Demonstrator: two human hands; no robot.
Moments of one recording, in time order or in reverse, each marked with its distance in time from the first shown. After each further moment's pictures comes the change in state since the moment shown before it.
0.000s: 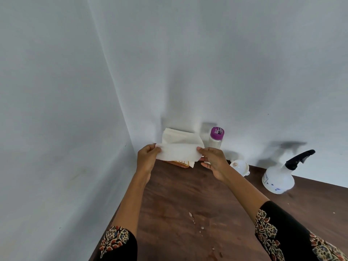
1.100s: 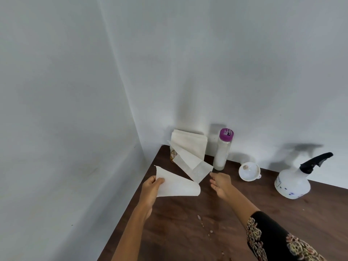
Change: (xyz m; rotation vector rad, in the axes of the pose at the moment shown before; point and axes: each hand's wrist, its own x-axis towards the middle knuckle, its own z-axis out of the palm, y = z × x) left_hand -0.047 -0.069 -0.030 -0.015 -0.072 -0.220; right_hand 0.027 0.076 -0.007 0.112 0.188 0.282
